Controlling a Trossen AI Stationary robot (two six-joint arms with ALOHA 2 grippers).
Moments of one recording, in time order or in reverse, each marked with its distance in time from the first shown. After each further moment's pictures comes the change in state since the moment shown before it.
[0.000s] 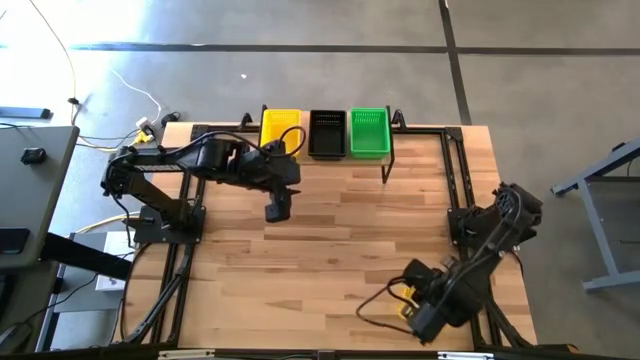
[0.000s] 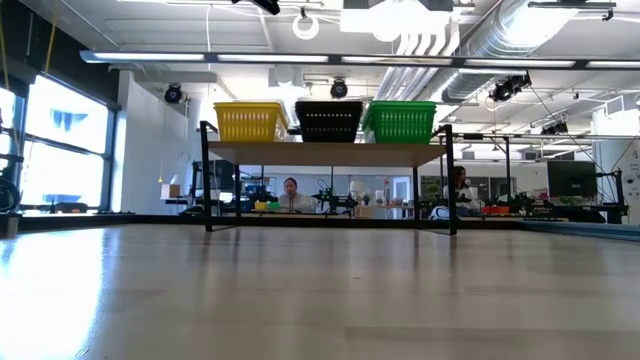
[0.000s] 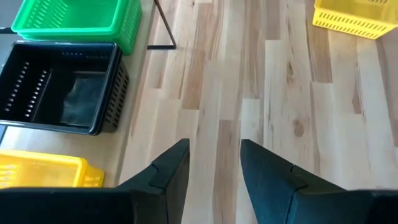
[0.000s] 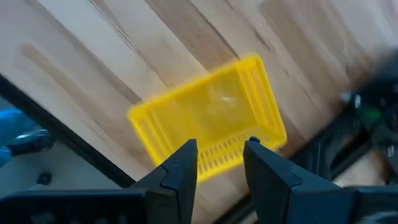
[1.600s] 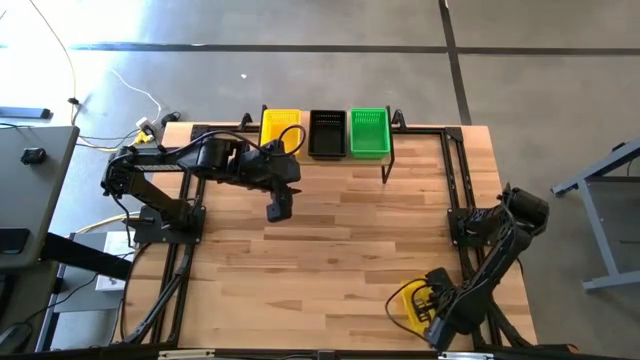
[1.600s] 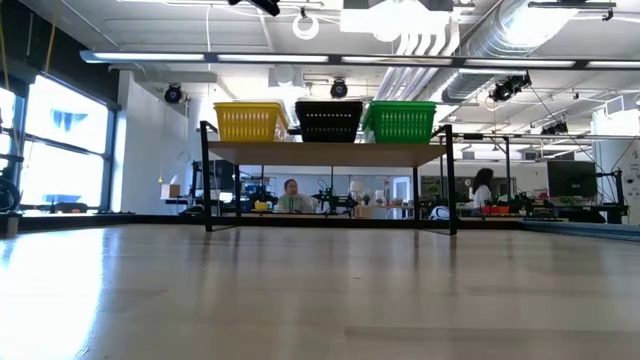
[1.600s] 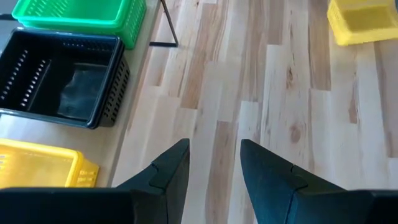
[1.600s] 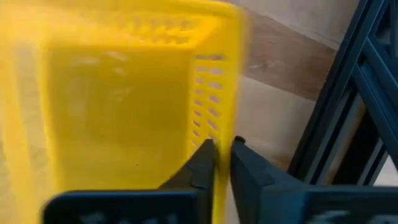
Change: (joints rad) left arm -0.003 0.001 0.000 0.002 0.003 -0.059; right arm 0.186 0.000 -0.524 0.403 -0.148 0.672
